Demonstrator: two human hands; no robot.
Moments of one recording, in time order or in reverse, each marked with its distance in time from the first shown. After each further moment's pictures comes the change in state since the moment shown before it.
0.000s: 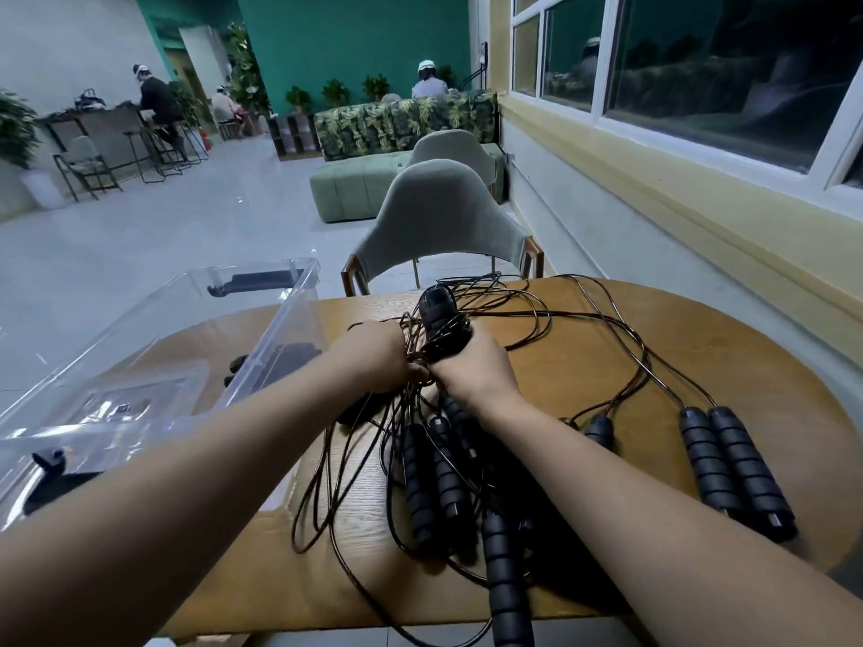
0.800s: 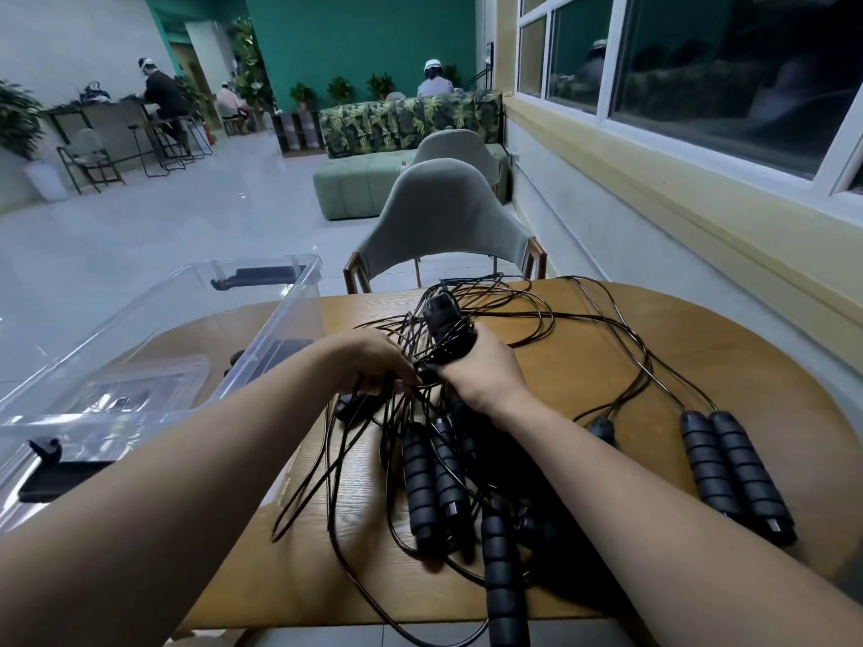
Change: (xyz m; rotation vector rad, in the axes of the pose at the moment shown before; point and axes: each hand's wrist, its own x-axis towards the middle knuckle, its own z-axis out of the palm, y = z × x) left_hand 0.027 -0.029 0.020 -0.891 -0.477 -0.211; right_hand 0.003 0.006 -0.012 -0.079 -0.082 -0.030
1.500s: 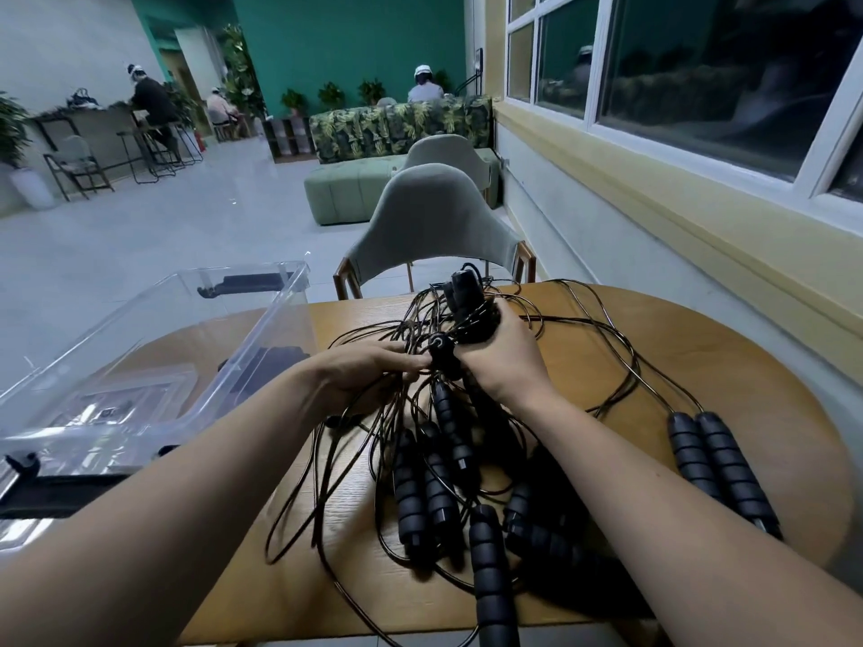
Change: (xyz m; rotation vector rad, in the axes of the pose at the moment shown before) left_hand -0.011 -0.011 0.015 -0.504 -0.223 0.259; right_hand 0.006 0.007 -0.033 0.084 0.163 -0.131
